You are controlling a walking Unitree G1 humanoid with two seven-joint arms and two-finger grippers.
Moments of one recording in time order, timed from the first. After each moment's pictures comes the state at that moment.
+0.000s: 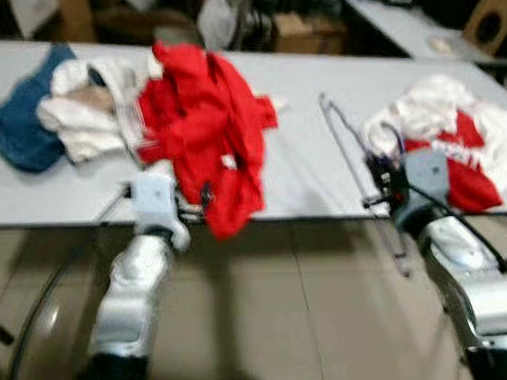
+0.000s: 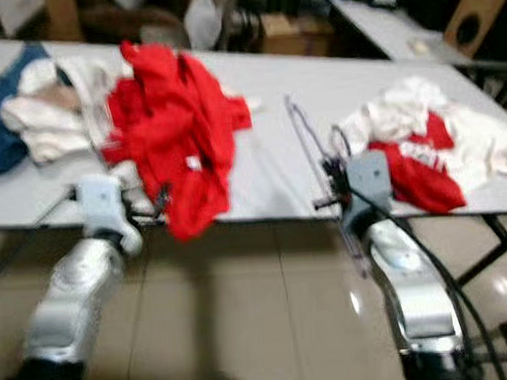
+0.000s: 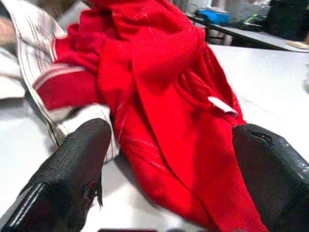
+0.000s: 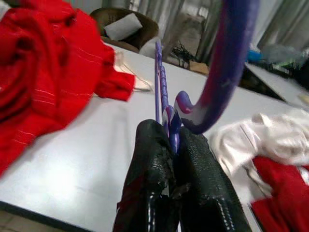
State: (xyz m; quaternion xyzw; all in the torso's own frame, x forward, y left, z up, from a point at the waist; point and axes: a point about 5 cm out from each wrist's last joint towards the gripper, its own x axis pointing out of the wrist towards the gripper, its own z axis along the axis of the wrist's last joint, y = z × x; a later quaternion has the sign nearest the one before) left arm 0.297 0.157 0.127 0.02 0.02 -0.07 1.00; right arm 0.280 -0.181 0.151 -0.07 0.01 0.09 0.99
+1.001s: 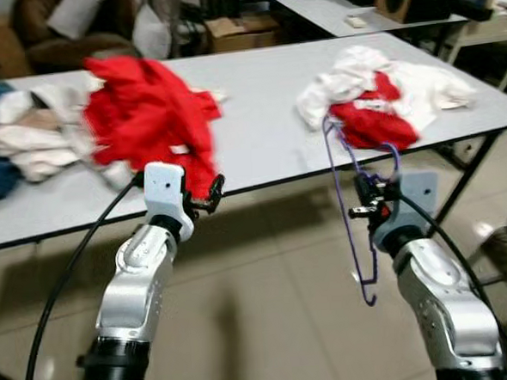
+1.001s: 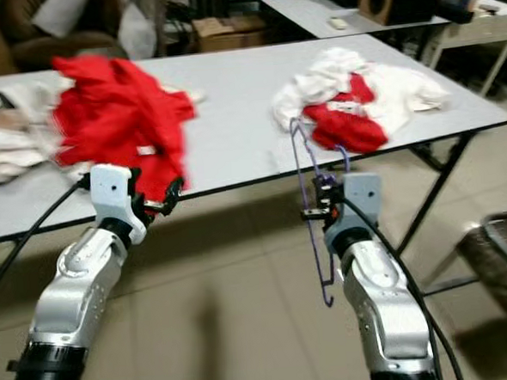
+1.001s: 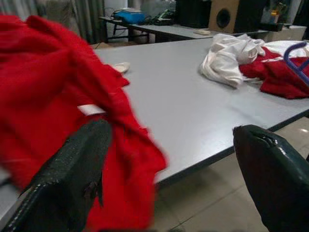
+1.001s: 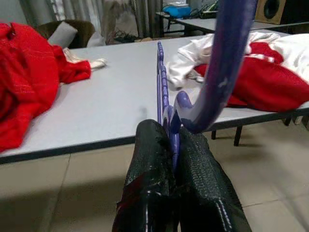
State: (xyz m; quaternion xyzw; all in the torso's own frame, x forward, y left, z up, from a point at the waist) left arm 0.308 0.148 0.133 0.02 0.02 -0.14 0.99; right arm 0.270 -0.163 0.127 0.05 0.05 0.04 1.00
